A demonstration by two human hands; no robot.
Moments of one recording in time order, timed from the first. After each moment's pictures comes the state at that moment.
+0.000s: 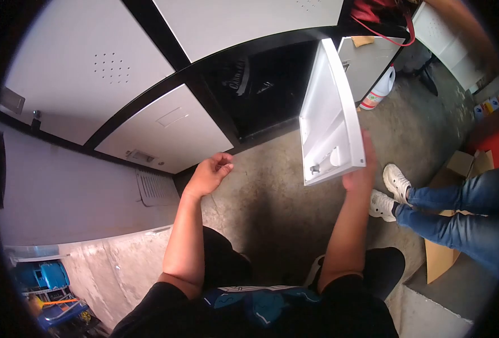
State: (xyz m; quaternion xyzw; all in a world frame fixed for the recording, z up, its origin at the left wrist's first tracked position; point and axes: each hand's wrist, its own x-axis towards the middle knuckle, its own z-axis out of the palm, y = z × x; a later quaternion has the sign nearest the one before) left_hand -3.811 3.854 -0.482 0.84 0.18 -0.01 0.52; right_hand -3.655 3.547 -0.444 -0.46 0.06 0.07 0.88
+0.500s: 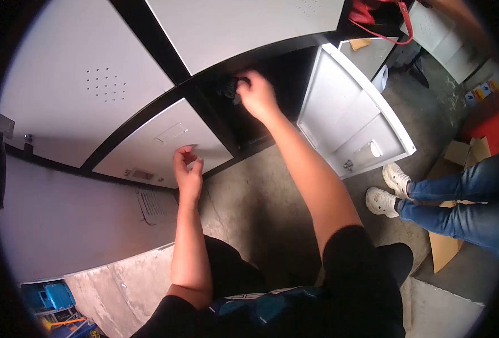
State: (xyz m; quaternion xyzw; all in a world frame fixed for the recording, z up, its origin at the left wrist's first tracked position) left_hand -3.800 3.897 -0.494 0.76 0.25 0.32 0.51; right_hand -3.586 3.784 -0.432 -0.77 -0.29 -0.01 0.57
